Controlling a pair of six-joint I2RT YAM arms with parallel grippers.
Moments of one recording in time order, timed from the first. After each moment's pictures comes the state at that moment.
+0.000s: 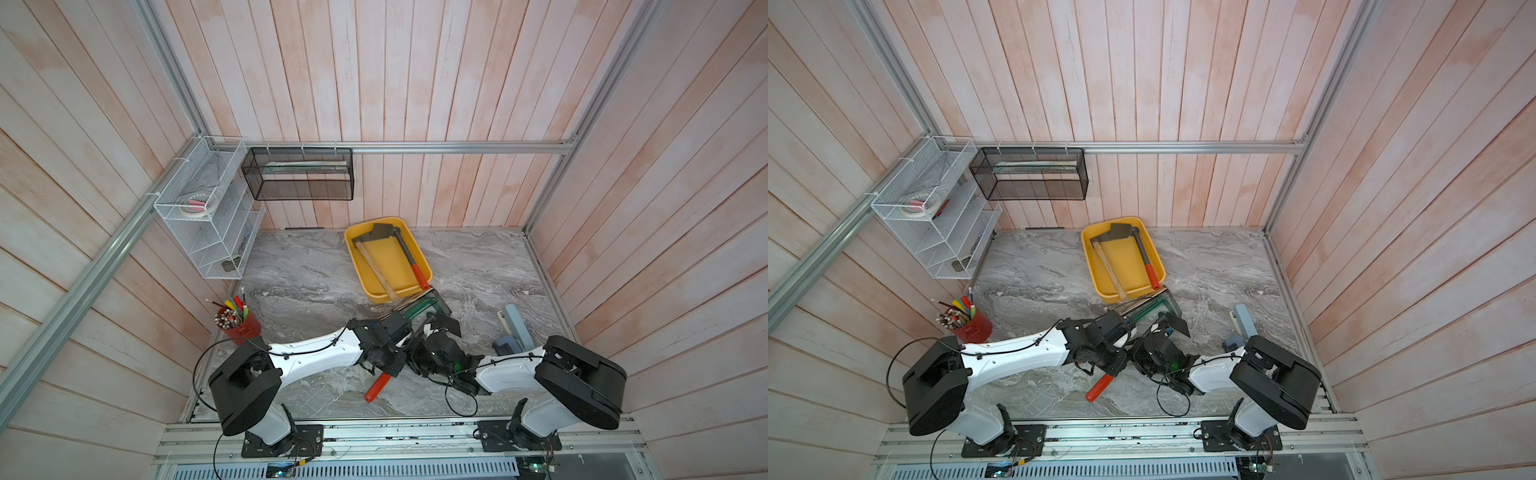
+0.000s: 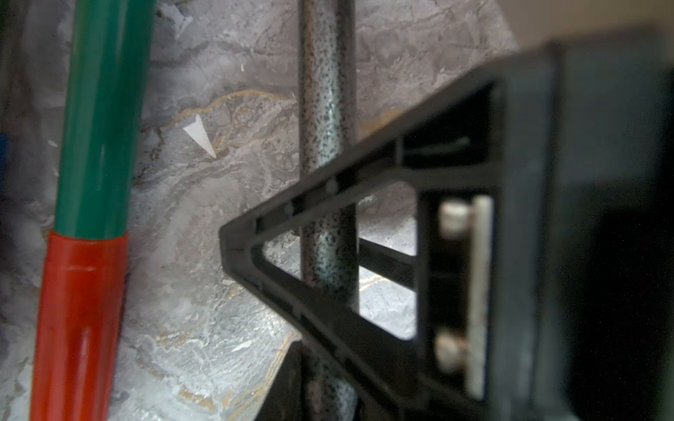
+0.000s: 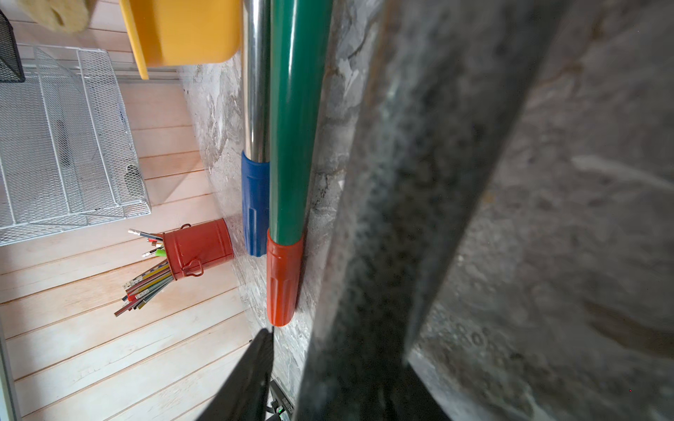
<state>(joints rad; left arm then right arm) -0.99 1.56 0.99 -0.63 0.12 -0.36 0.98 1.53 0.39 0.59 -0.03 1.57</state>
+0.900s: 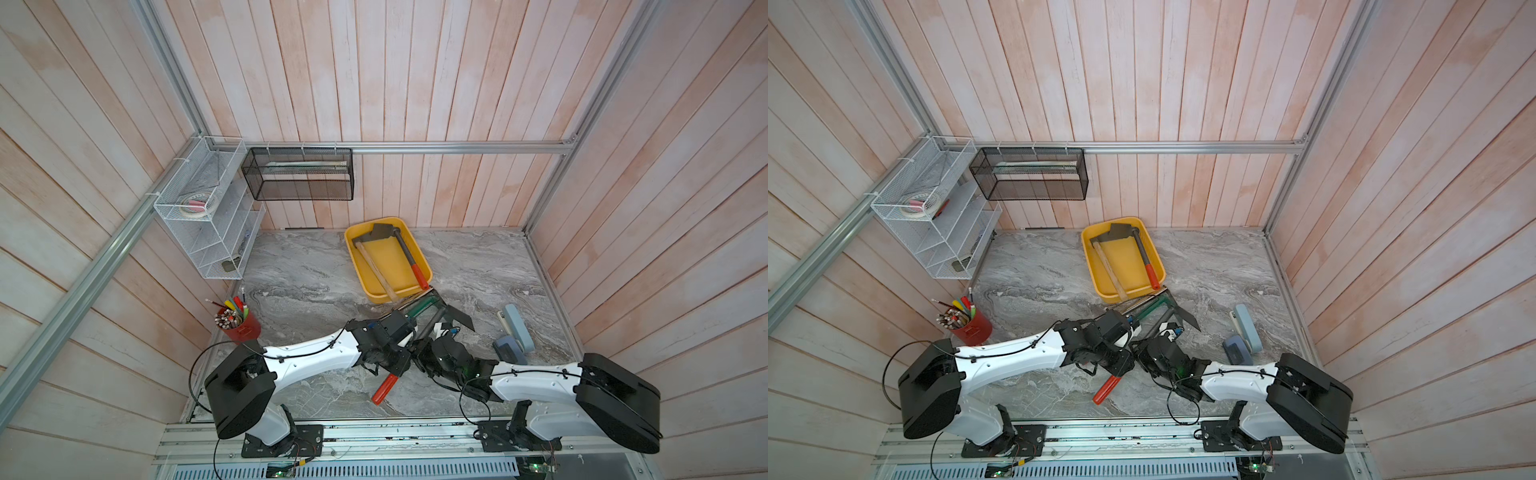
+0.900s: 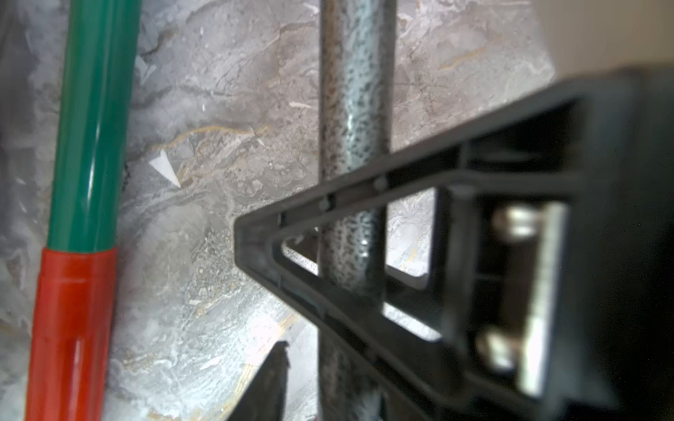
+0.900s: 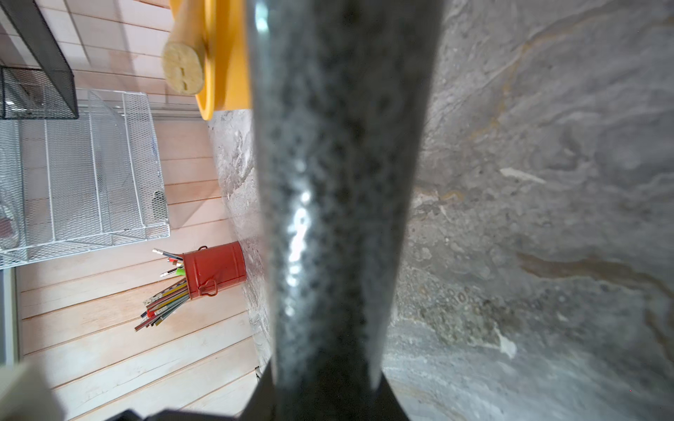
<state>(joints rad) -1.00 1.53 1.00 -0.57 0.16 -0.39 1.03 1.28 0.37 0.38 0.16 1.57</state>
